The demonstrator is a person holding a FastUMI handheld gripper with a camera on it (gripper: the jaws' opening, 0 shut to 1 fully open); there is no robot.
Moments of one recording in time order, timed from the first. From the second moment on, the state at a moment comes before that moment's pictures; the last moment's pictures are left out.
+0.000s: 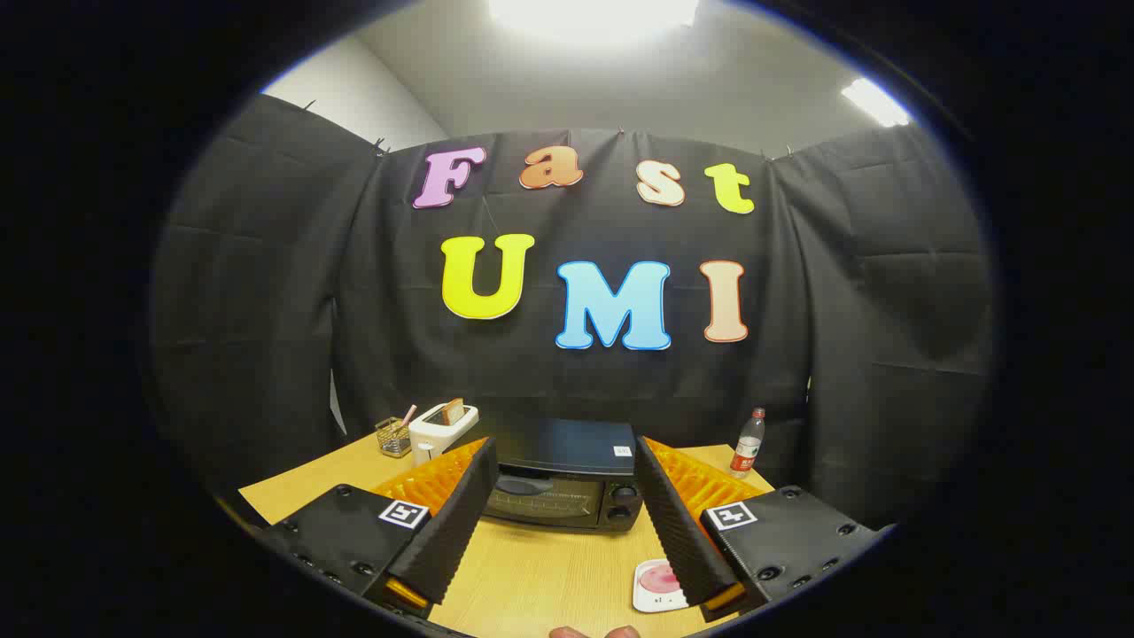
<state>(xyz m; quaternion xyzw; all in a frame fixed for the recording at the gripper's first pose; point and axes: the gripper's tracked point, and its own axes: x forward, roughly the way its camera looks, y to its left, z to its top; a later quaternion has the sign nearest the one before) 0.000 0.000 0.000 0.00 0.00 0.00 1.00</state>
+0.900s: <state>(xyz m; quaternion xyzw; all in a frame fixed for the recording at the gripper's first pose) -0.024 -0.029 0.003 0.00 0.00 -0.03 1.00</state>
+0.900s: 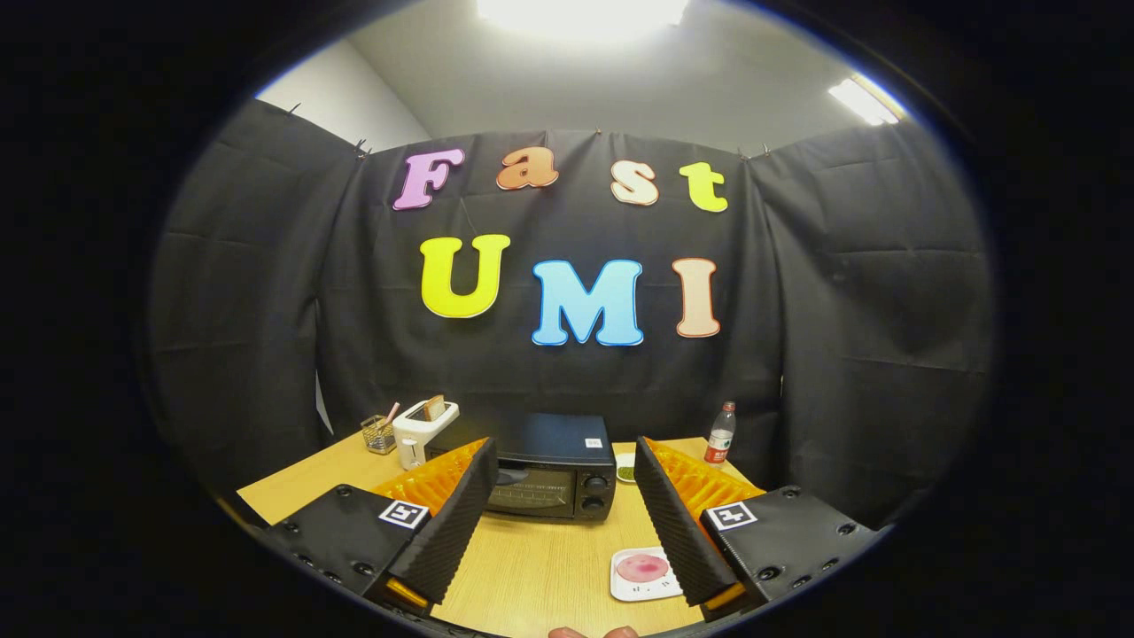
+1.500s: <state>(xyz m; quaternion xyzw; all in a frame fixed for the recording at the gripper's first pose) 0.016 -0.016 0.002 -0.01 0.04 -0.04 1.00</state>
